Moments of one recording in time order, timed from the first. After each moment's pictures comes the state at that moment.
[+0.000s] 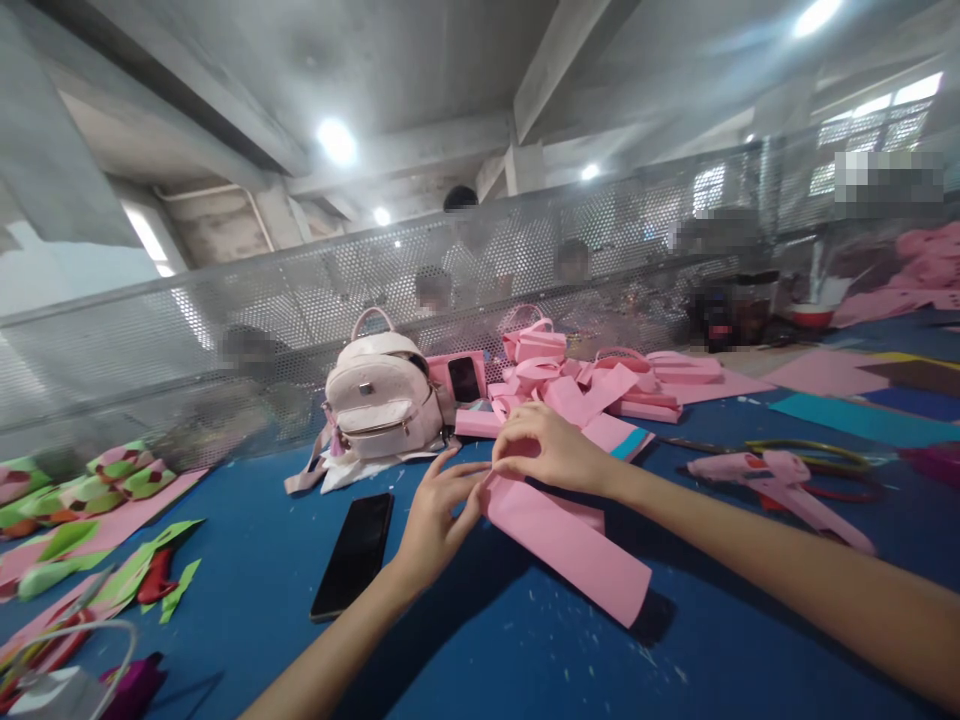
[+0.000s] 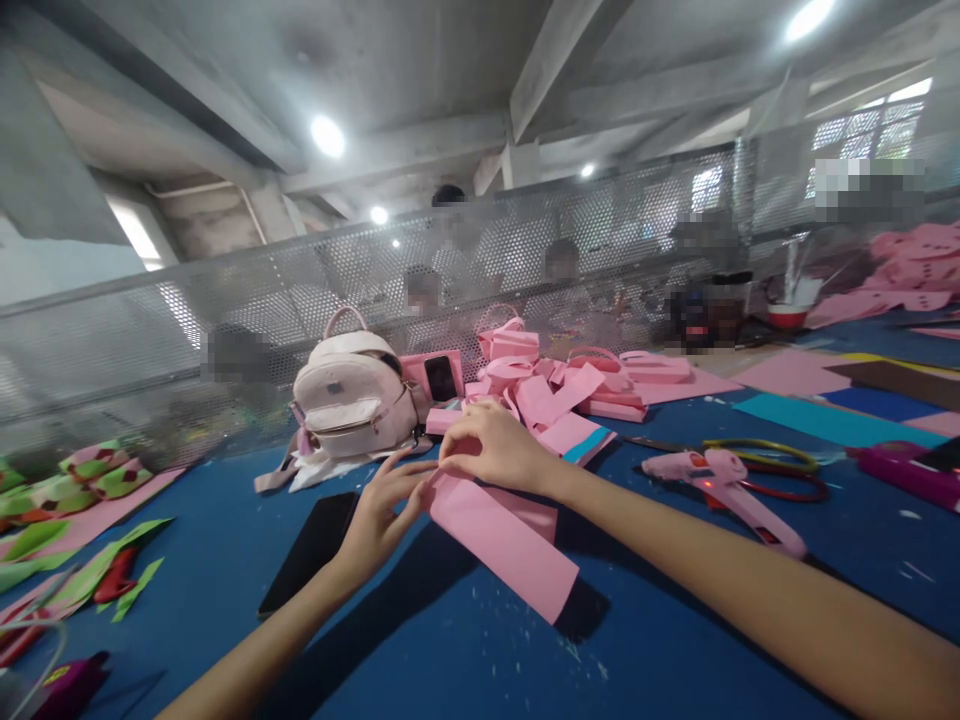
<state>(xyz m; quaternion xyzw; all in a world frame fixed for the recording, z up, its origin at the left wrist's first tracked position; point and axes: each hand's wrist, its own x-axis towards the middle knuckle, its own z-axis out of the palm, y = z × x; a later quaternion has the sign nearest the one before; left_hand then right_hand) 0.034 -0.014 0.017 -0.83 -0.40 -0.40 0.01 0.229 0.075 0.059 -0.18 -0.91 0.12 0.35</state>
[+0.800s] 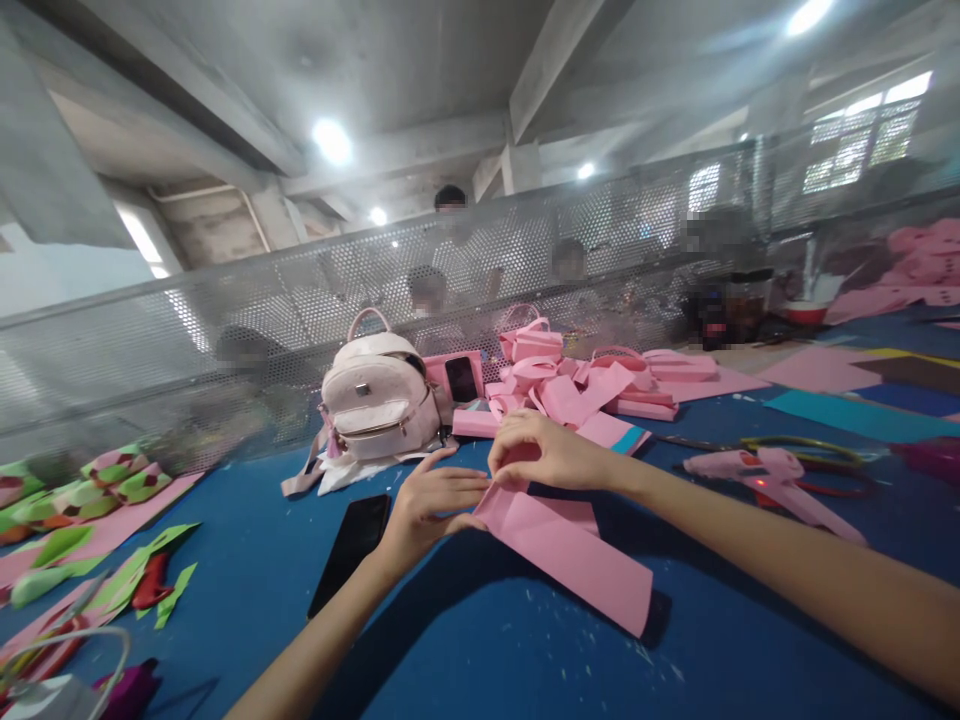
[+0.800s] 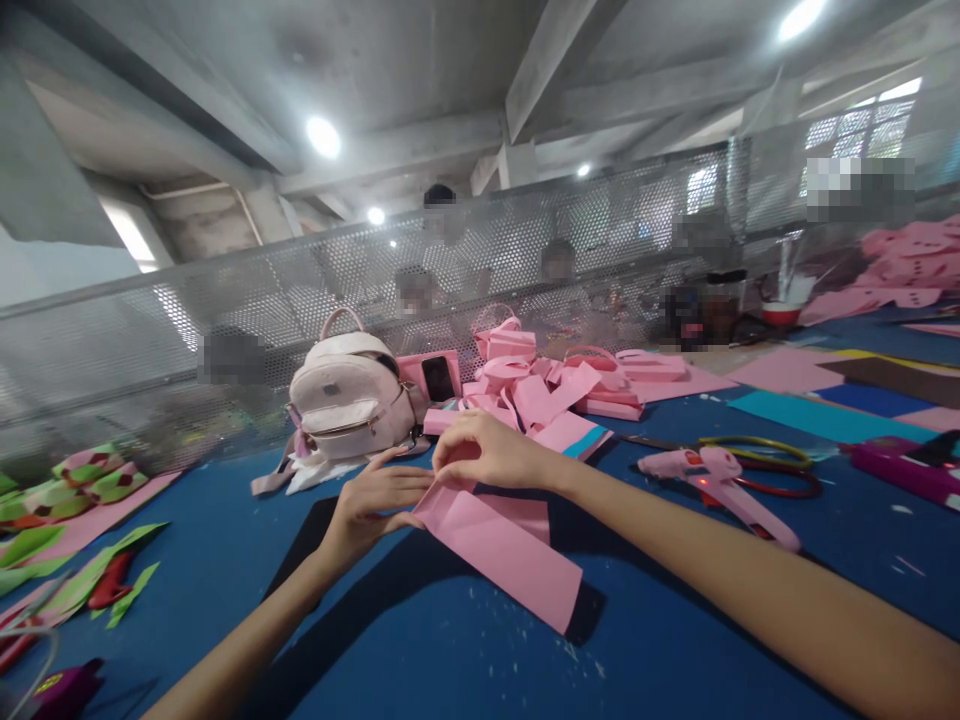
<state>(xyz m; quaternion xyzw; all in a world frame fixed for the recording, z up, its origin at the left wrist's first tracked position) 0.014 -0.003 0.022 -0.87 -0.26 -0.41 0.06 0.234 0.071 0.069 -0.10 -0.92 0.21 0.31</state>
